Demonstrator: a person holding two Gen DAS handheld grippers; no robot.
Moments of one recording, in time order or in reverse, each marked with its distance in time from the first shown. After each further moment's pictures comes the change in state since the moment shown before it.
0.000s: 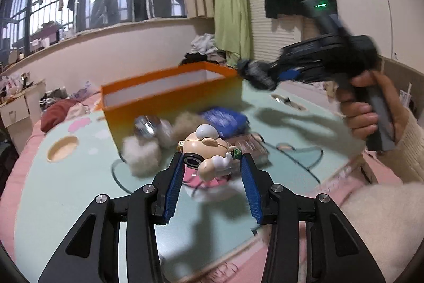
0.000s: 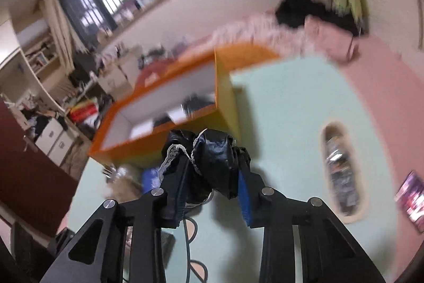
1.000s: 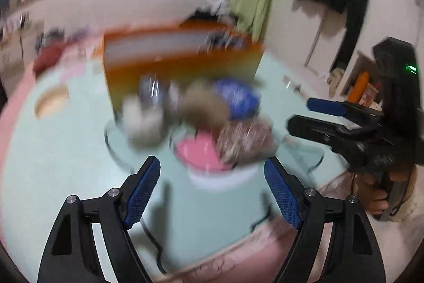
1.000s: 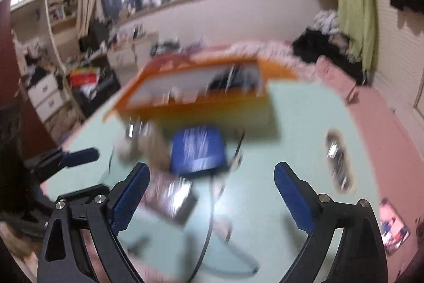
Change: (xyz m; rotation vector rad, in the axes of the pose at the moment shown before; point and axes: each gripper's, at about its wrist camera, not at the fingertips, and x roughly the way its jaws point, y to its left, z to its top) left arm 0.029 0.034 0.004 -0.232 0.301 -0.074; right arm 0.004 0.057 -0.077 -0.276 0.097 -0.066
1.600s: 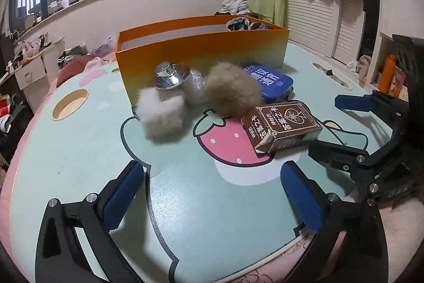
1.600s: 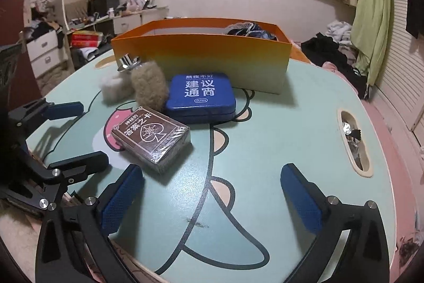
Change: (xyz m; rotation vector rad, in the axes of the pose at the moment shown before) left arm 0.013 -0.015 -0.017 0.095 -0.082 0.200; right arm 0.019 0.008 -0.023 -0.159 -0.013 -0.076
